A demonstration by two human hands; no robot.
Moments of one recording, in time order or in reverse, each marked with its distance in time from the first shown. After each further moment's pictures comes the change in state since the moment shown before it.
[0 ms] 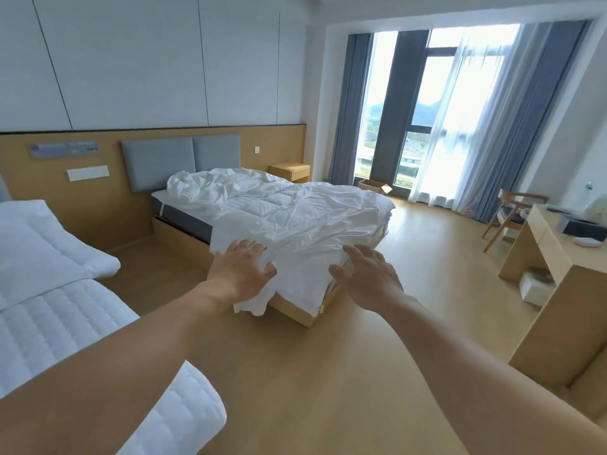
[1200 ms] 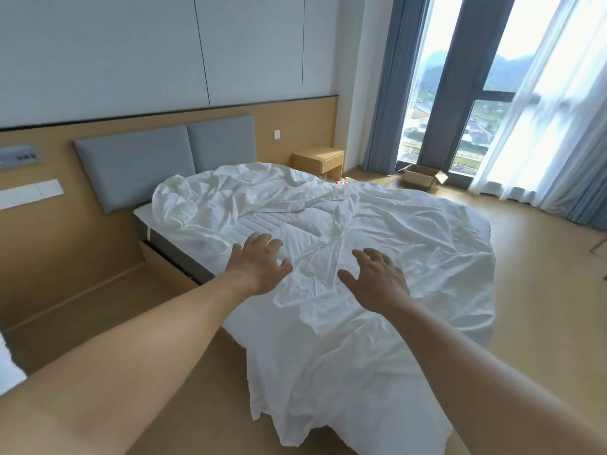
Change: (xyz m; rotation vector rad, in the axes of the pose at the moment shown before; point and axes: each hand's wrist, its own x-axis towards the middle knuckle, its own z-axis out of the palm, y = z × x) left_hand 0.795 -0.270 0.155 0.106 -0.158 -0.030; right_hand 0.824 -0.022 0.290 -0.098 -0.124 0.046
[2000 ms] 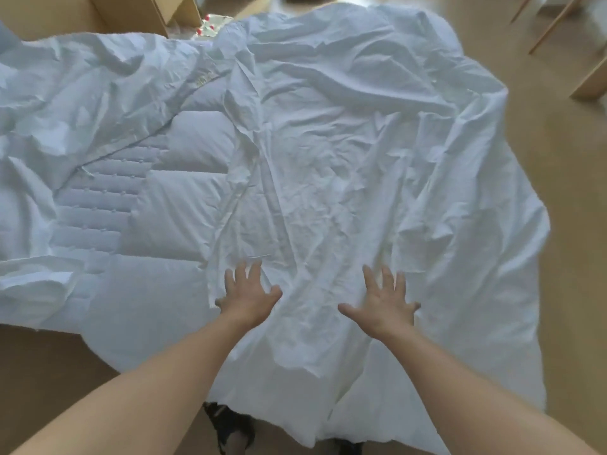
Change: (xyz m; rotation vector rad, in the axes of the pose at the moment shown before) left_hand 0.401 0.015 0.354 -0.105 -0.622 0.029; right_hand 0.249 0.149 0.321 0.127 -0.525 0.798
